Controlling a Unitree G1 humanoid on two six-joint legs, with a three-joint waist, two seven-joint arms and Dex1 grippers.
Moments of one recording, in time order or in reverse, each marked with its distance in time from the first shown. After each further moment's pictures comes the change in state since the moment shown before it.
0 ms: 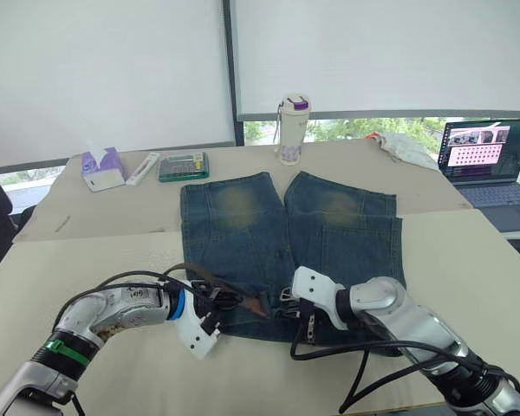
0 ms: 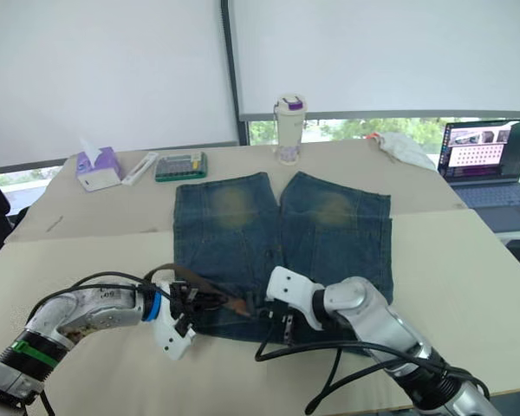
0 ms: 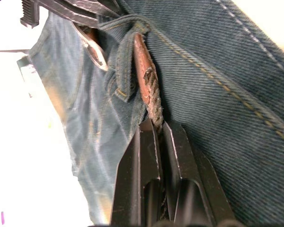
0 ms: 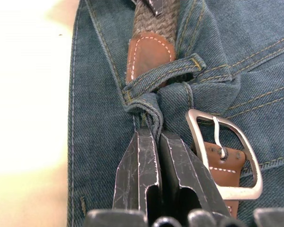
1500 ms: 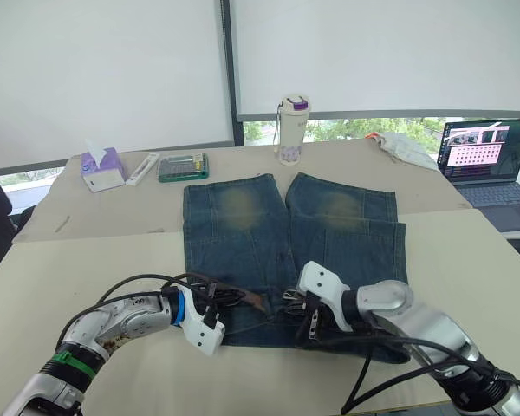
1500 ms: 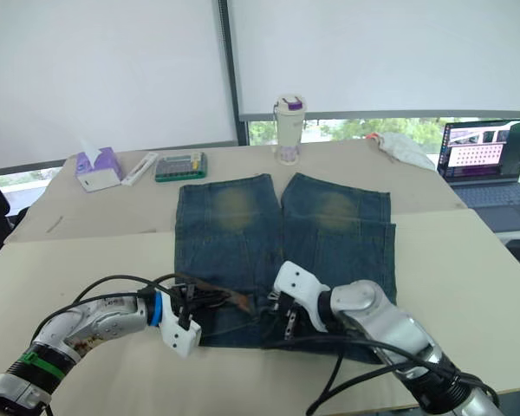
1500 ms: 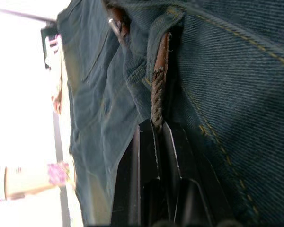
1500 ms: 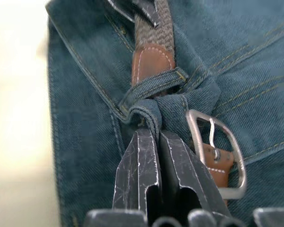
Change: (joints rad) left arm 0.083 -0.066 0.008 0.072 -0.153 0.107 0.053; right arm 0.081 -0.057 -0.043 -0.022 0.066 -0.138 -0.114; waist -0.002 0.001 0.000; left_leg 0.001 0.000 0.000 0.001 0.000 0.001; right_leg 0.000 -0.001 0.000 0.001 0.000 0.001
